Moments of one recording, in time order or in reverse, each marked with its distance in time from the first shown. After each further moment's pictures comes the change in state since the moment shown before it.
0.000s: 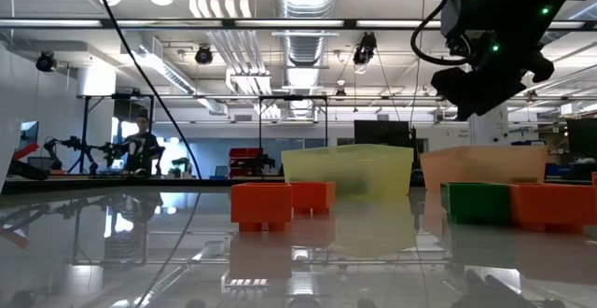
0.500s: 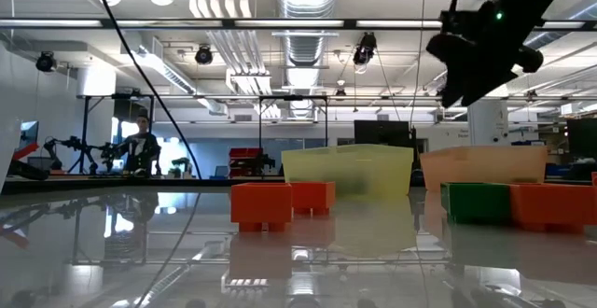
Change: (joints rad) left arm 0.000 -0.001 -0.014 -0.003 0.000 -0.002; right arm 0.144 -0.012 0.083 0.048 -0.126 -0.047
